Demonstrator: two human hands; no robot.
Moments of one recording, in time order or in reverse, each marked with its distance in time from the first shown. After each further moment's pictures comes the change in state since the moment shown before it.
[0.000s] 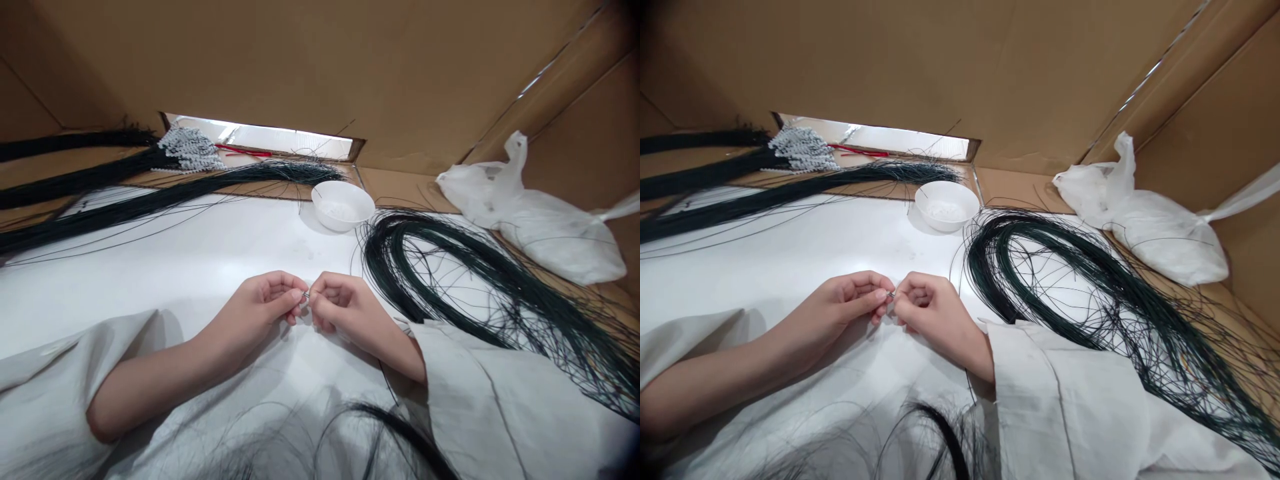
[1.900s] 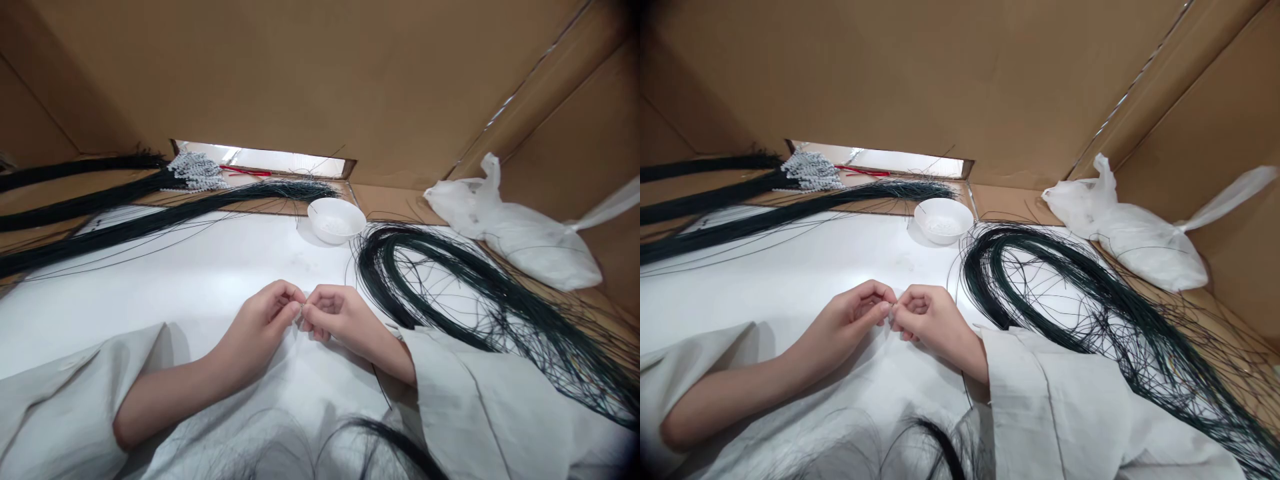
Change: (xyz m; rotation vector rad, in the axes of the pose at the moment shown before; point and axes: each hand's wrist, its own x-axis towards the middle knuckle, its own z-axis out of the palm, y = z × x) left_hand -0.001 -0.003 0.001 0.477 0.049 0.241; right_hand 0.003 0.008 -0.001 -0.012 -0.029 0.033
